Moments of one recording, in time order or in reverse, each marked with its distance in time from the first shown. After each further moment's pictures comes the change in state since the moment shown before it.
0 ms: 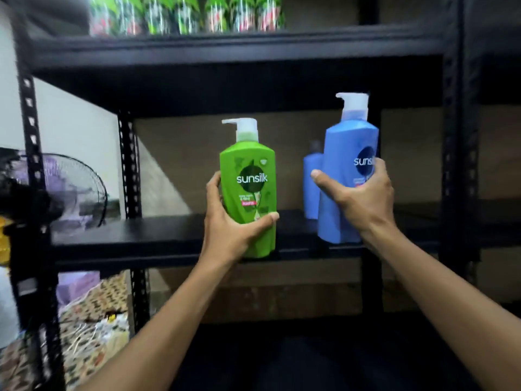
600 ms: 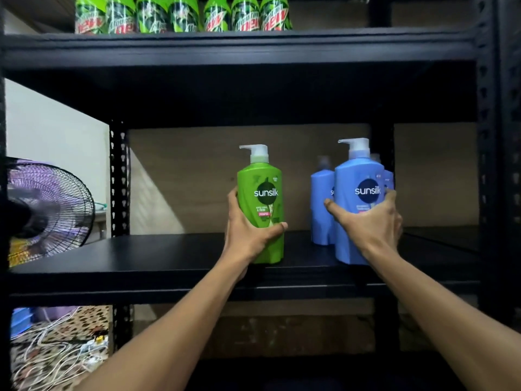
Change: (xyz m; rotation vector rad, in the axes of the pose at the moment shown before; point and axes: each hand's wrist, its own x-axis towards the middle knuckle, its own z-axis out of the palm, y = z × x) left_hand 0.078 -0.076 0.057 0.057 -0.012 -0.133; right_hand 0.070 0.084 0.053 -0.240 0.125 0.080
